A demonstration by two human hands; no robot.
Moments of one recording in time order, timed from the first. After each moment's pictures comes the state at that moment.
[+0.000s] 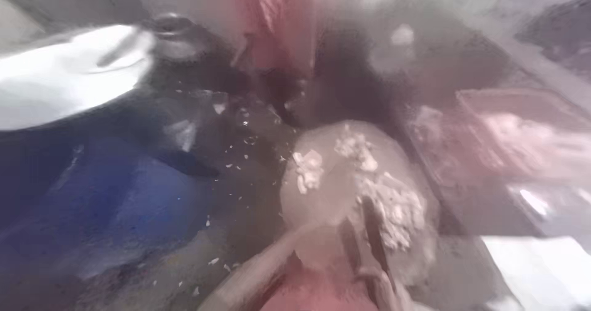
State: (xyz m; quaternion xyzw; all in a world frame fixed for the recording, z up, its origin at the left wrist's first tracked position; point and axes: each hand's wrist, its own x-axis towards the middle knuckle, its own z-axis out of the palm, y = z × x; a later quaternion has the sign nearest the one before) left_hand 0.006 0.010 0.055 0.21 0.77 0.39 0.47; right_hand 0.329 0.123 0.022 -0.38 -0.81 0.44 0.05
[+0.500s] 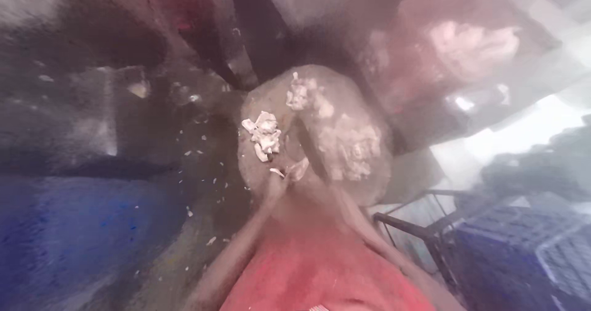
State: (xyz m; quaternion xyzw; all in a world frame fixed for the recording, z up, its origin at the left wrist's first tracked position) left_hand 0.014 0.000 -0.044 0.22 0.85 0.35 0.31; right_hand 0.237 0.128 0.082 -0.37 -0.76 0.53 -0.05
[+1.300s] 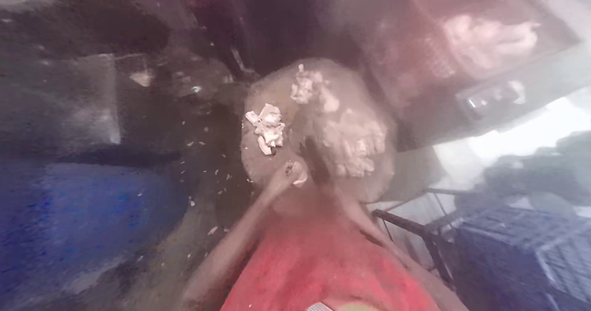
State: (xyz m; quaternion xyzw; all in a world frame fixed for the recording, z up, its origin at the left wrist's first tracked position) left_hand 0.009 -0.004 -0.001 0.24 0.76 0.37 0.48; right_hand 0.272 0.141 -0.001 -0.43 -0.70 0.55 -0.14
